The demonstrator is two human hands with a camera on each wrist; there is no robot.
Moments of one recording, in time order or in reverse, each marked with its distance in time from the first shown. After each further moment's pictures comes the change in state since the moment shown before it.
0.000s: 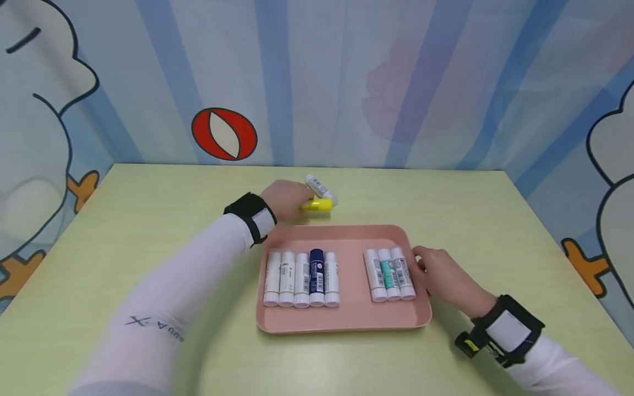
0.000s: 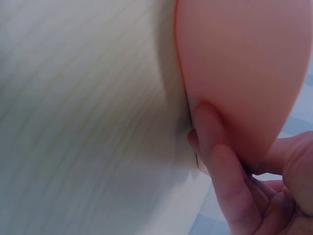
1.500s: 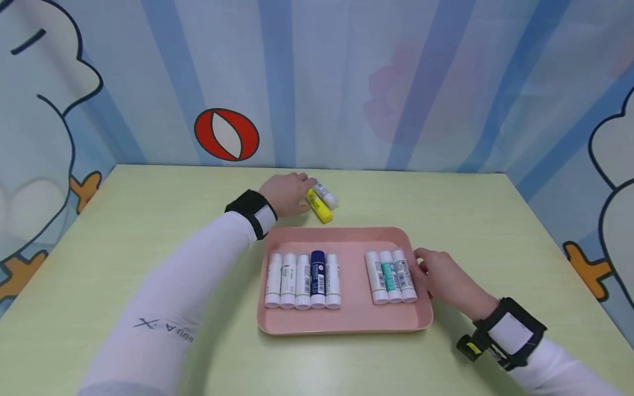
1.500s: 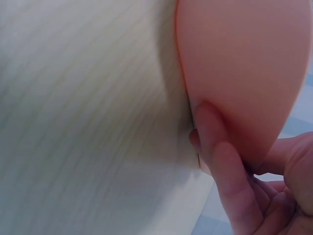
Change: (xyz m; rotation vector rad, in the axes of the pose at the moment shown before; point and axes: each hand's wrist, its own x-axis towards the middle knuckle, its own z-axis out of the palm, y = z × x) left_hand 0.007 -0.005 -0.011 0.011 -0.005 -0.065; right_hand 0.000 0.005 0.000 0.015 -0.009 0.044
